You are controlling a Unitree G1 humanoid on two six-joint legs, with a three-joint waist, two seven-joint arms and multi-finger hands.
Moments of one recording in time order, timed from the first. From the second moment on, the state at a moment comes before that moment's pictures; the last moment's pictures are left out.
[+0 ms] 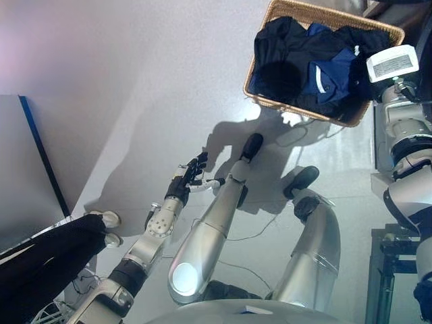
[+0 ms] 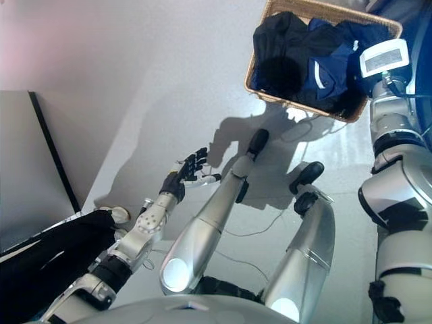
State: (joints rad) left arm -0.16 0.32 -0.47 0.34 -0.26 -0.14 0.17; right arm -1.22 -0.81 0.84 1.37 -0.93 0.10 -0.32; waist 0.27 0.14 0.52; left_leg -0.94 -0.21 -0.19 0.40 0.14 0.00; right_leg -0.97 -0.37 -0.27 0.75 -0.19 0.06
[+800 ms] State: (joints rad) left arm -0.16 0.33 -0.47 0.28 -0.28 -0.14 0.20; right arm -1.27 -0.82 0.92 1.38 -1.04 0.13 -0.30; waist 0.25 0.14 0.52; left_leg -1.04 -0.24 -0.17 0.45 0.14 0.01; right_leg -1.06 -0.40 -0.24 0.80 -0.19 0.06
